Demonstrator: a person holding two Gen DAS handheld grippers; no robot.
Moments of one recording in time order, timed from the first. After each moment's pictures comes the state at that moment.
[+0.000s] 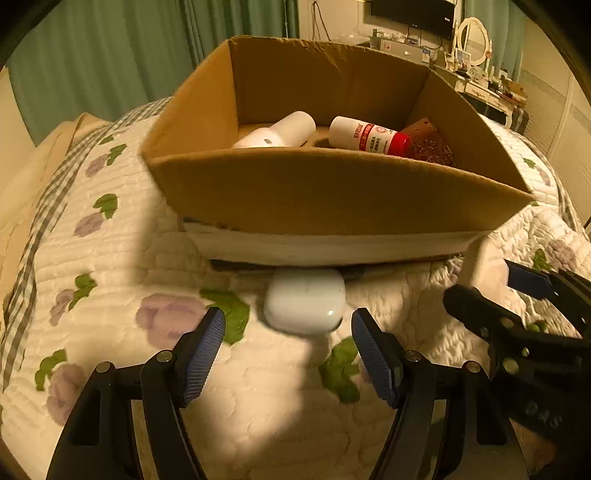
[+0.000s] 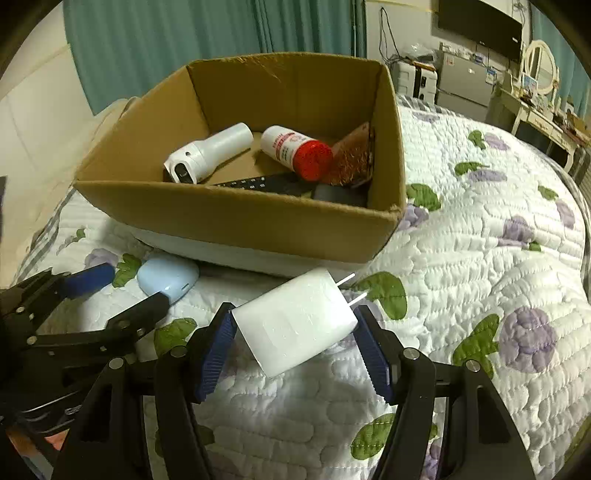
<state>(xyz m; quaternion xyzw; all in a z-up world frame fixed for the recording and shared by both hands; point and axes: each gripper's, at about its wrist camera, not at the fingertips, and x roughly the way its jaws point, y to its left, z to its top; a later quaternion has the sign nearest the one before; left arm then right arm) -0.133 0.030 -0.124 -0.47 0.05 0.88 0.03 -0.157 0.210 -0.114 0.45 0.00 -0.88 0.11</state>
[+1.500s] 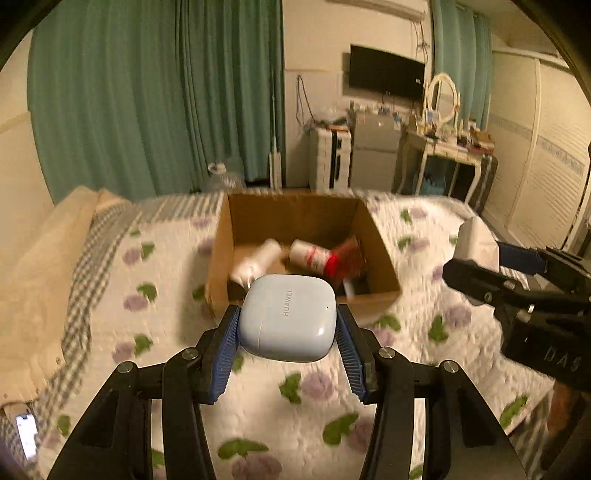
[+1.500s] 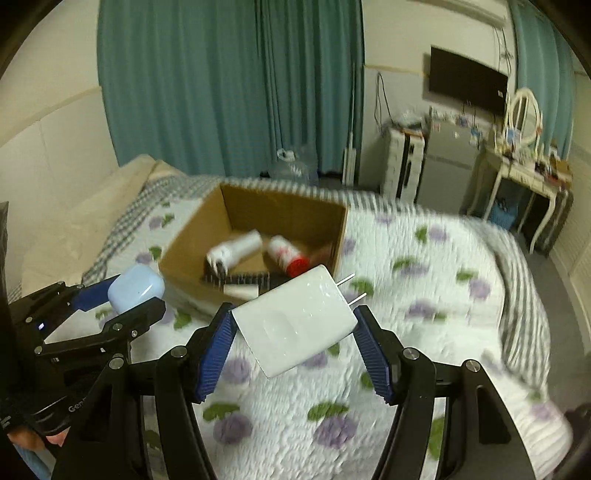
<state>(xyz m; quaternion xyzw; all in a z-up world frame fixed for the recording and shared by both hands) -0.065 0.047 0.023 -0.33 0.03 0.94 0.06 -0.104 0.231 0.047 0.33 0.03 -0.94 0.13</state>
